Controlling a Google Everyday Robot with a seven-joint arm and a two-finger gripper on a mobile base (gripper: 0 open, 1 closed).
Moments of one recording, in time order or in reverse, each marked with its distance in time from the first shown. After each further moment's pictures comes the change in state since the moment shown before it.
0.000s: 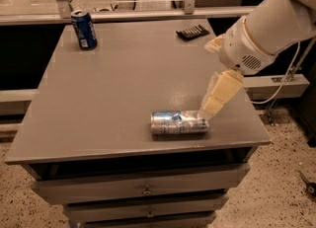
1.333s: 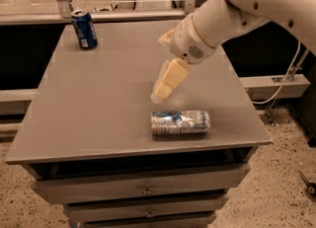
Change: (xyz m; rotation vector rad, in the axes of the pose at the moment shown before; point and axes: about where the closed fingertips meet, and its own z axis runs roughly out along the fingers) arm -0.086 -0.029 0.070 -0.085 -0.200 -0.052
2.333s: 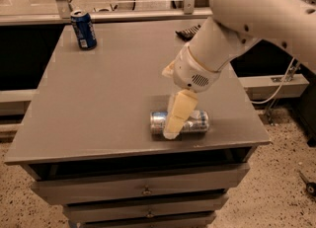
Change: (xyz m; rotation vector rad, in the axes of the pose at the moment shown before) arm 0.041 0.072 0.012 -0.155 0.196 -0.014
